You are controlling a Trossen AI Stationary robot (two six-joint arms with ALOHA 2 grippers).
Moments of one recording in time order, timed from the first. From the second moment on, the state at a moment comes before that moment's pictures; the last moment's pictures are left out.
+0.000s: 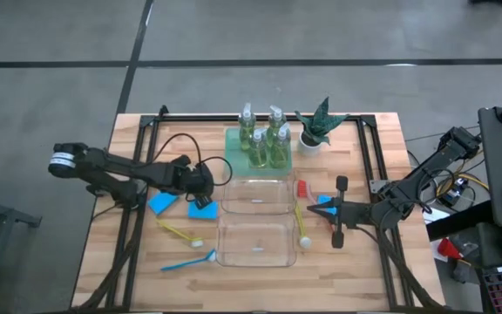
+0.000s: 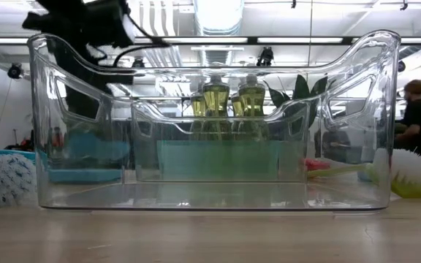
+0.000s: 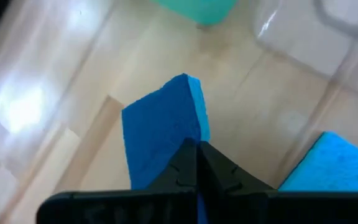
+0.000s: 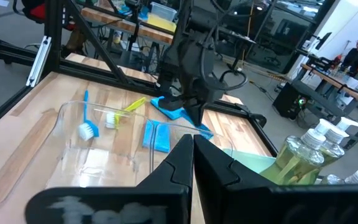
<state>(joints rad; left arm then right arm) -0.04 1.30 0.76 -0.71 -0.45 -0.49 0.68 0.99 0.66 0.09 0.81 -0.10</state>
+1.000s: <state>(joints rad) -0.18 1.30 1.00 -0.24 -0.60 -0.09 0.68 0.99 0.66 0.09 0.81 -0.09</state>
